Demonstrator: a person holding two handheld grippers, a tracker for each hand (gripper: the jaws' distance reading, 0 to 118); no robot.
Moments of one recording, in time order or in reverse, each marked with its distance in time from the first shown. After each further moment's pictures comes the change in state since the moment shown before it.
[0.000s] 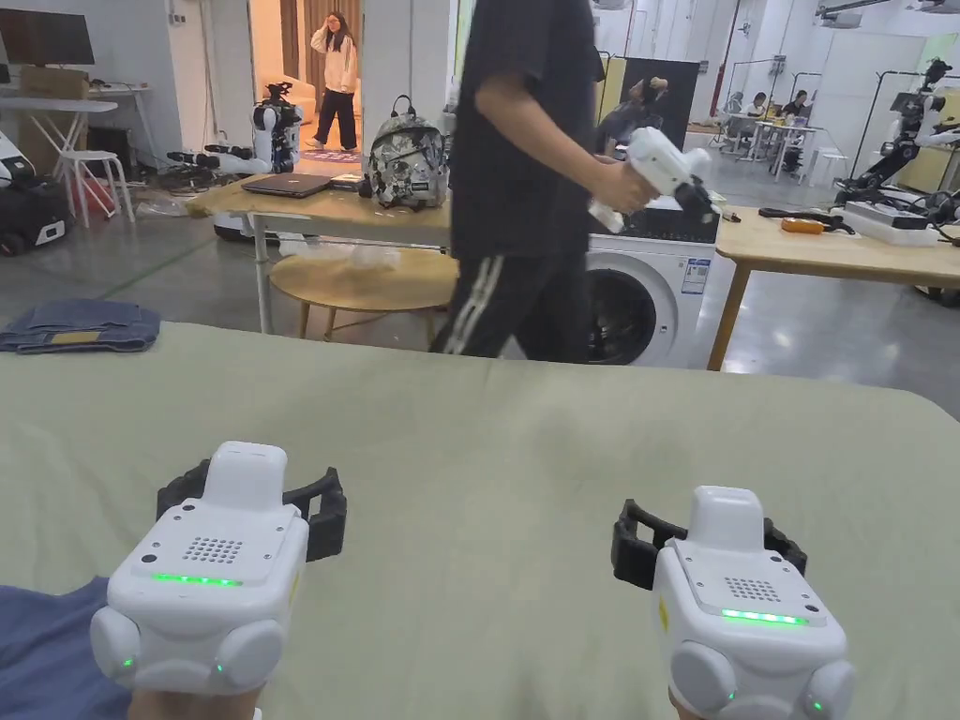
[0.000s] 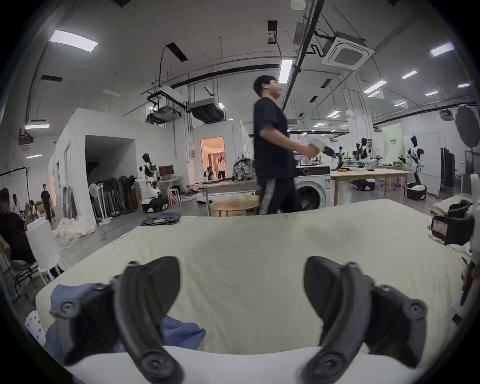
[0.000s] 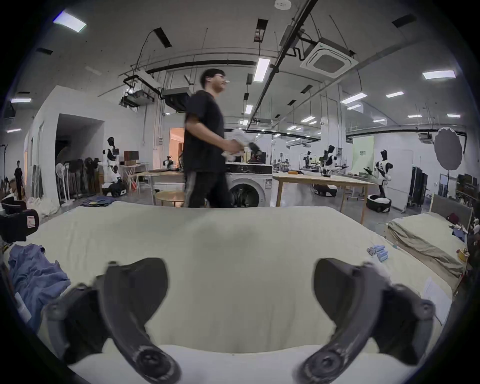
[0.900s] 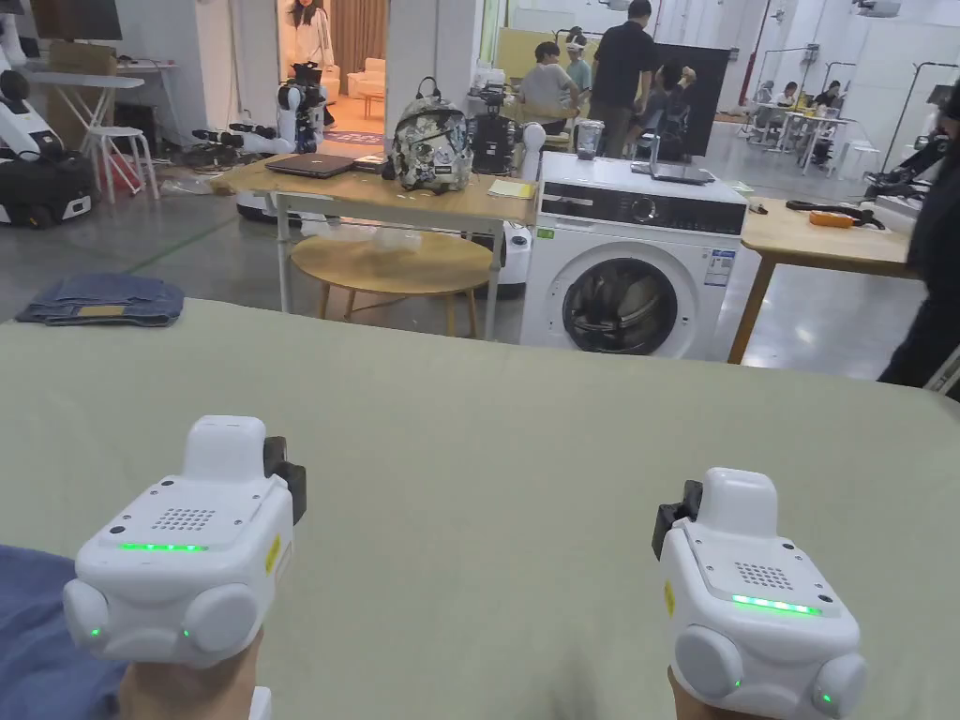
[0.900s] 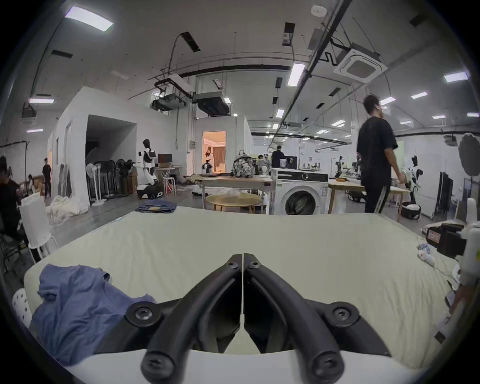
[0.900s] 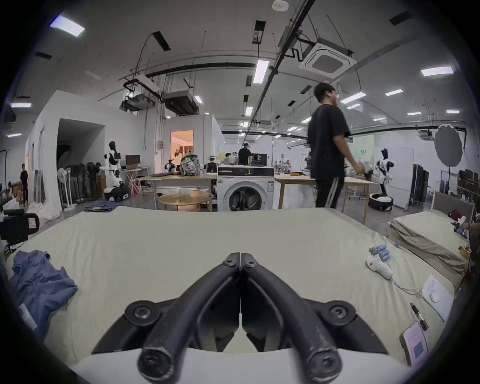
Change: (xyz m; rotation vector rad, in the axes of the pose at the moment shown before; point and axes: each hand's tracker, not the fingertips) left arm -0.034 0.003 0.012 -0.029 -0.024 0.143; right arm -0.016 0.011 0.007 0.014 0.021 -0.028
